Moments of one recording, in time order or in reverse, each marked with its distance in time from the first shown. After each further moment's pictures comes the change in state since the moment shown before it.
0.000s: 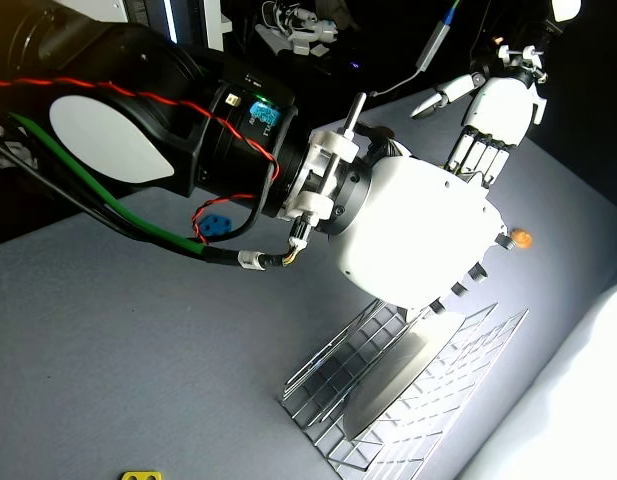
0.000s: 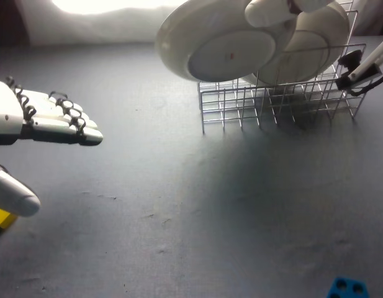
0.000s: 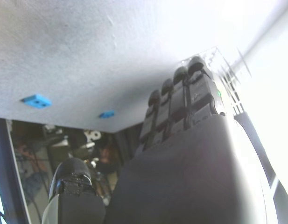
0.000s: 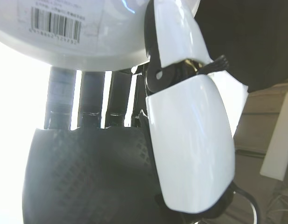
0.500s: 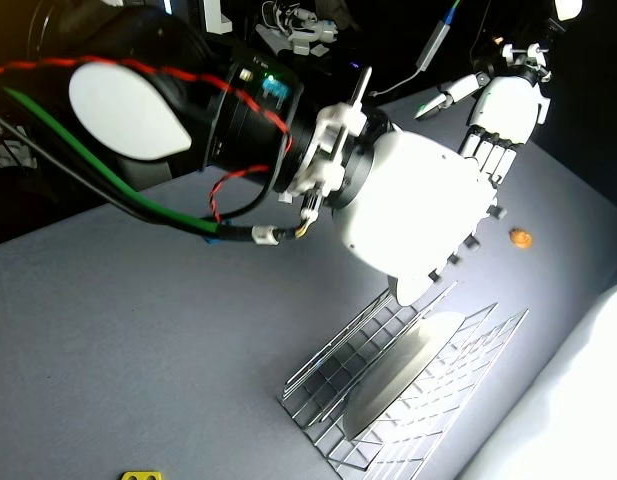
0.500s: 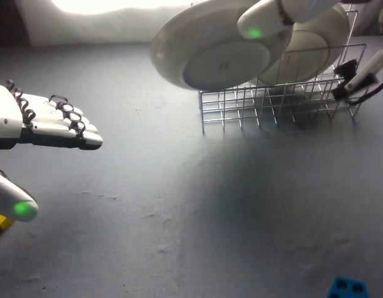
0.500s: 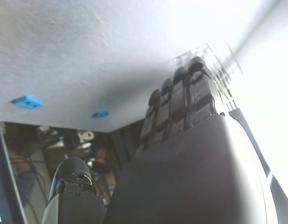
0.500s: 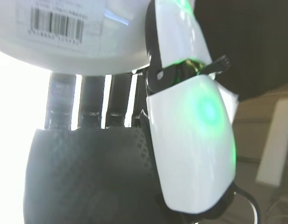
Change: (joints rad) left arm 0.029 0.000 0.000 -0.037 -0.016 0.019; right arm 0.000 0.000 -0.029 -0.026 -0.009 0.010
